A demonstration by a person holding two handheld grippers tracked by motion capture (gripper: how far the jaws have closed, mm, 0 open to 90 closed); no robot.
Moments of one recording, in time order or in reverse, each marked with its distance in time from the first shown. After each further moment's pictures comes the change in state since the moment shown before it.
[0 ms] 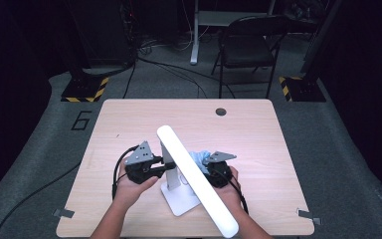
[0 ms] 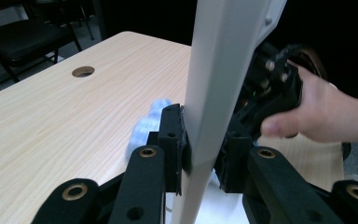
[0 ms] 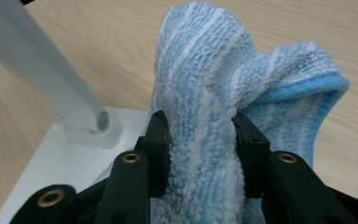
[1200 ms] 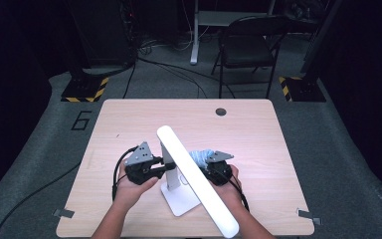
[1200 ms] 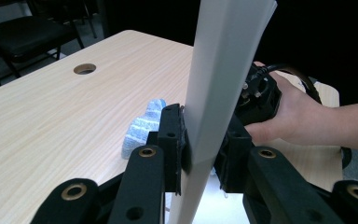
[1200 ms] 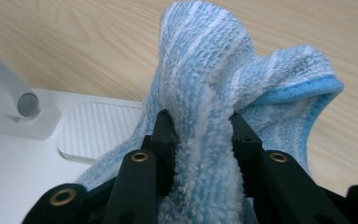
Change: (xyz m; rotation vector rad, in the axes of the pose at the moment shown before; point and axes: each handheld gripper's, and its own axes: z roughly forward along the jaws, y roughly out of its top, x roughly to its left) left arm -0.002 -0.001 0.000 -0.003 0.015 -0.018; right arm -0.015 -0.009 0.016 0.031 -0.101 -0.055
